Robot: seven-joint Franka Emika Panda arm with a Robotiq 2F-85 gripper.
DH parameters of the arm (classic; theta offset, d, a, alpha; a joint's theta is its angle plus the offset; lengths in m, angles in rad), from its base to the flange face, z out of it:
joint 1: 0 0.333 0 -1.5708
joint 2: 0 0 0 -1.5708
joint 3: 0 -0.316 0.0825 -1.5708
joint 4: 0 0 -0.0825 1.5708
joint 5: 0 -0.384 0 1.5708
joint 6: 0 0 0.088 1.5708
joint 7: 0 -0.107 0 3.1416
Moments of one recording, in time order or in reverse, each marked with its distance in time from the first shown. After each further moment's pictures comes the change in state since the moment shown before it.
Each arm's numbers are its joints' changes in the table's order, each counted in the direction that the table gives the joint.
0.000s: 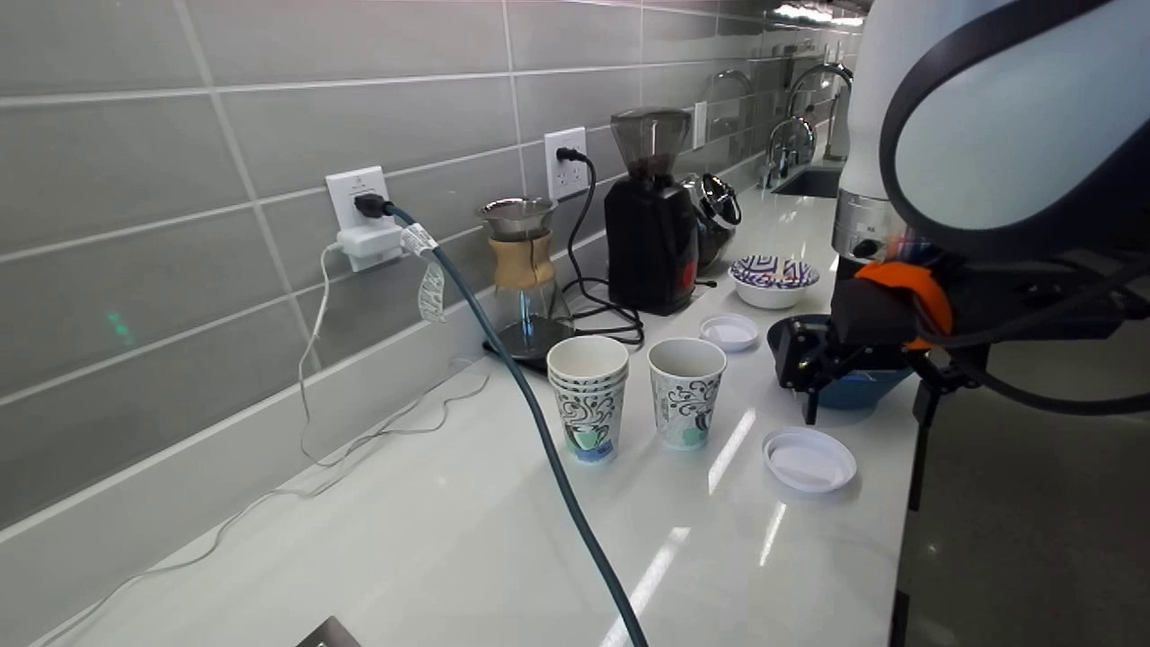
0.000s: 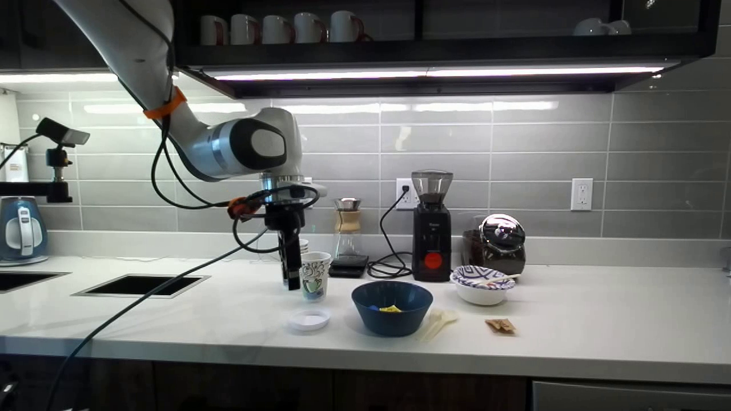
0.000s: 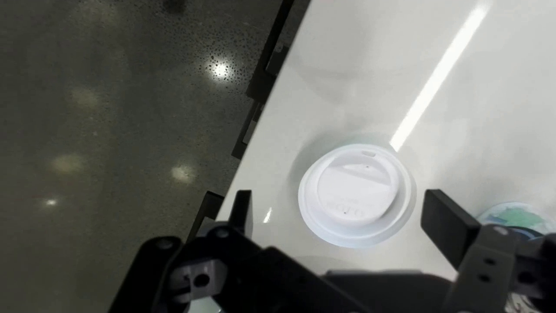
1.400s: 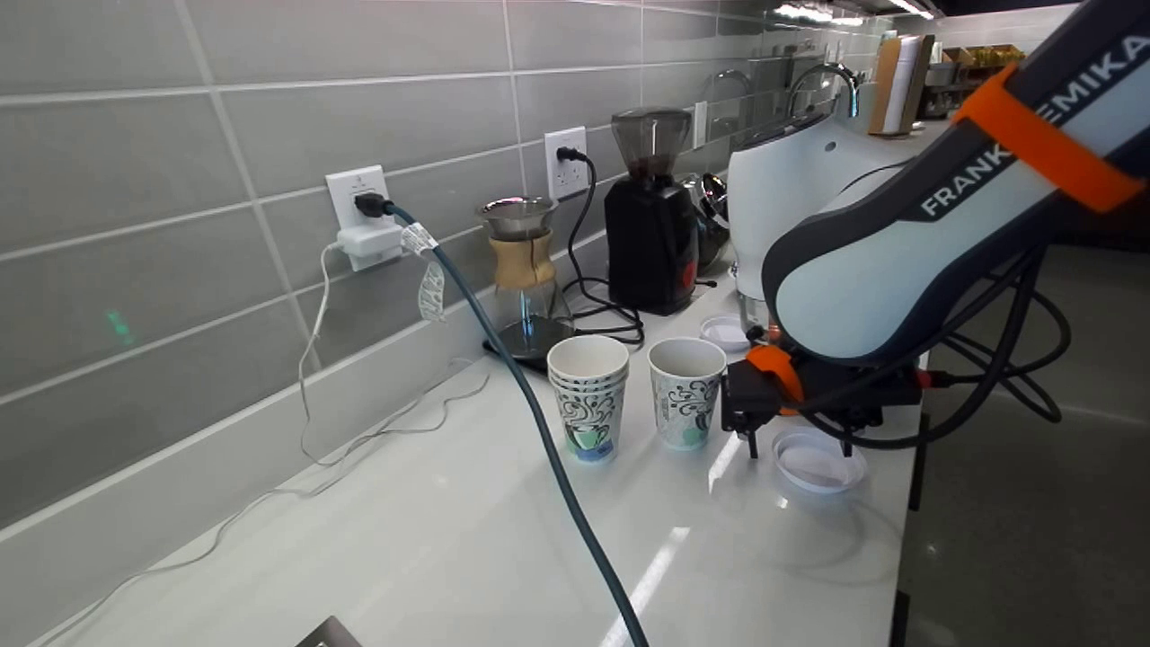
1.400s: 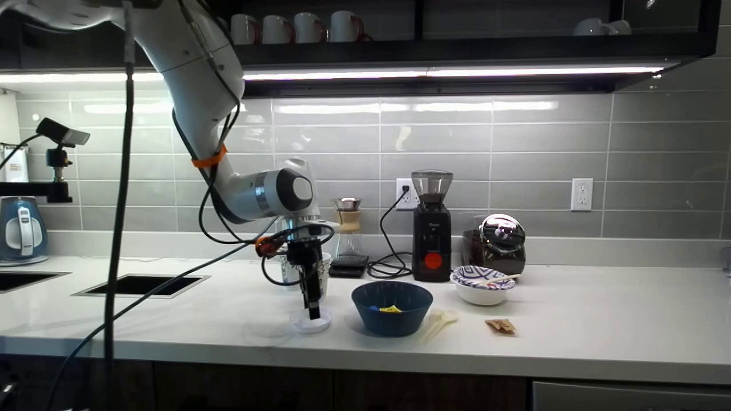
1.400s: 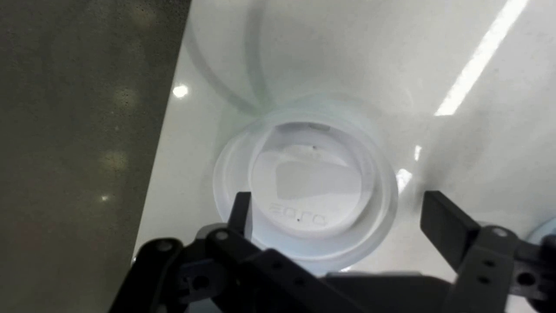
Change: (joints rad) arm 0.208 0.364 0.178 0.226 0.259 -0.034 -0.276
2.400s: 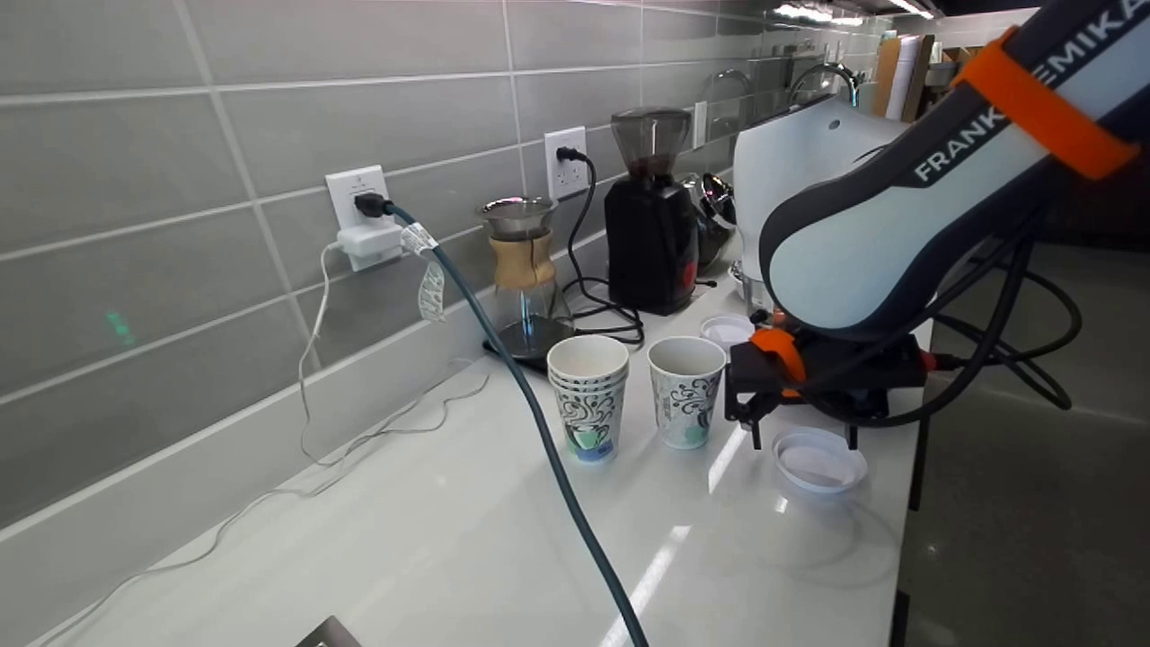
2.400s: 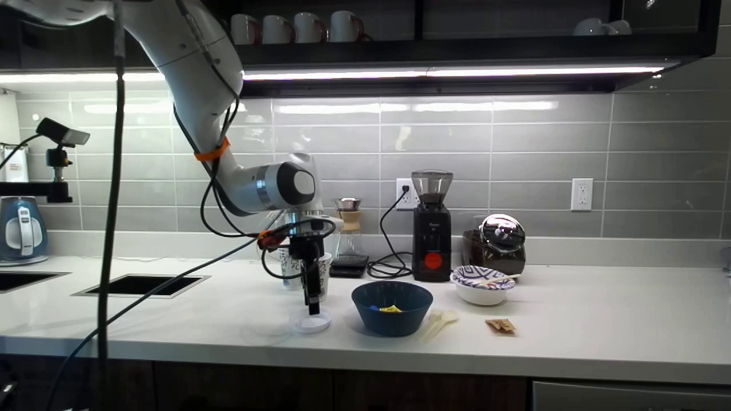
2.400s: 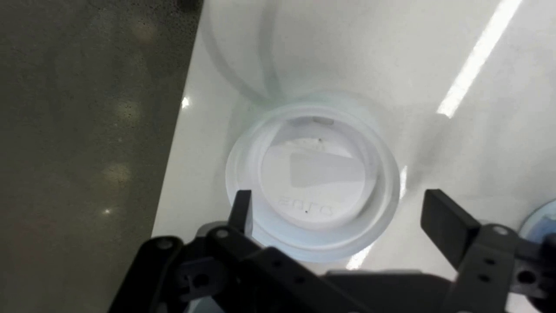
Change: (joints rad) arm 0.002 -0.020 0.010 0.013 -0.063 0.043 0.035
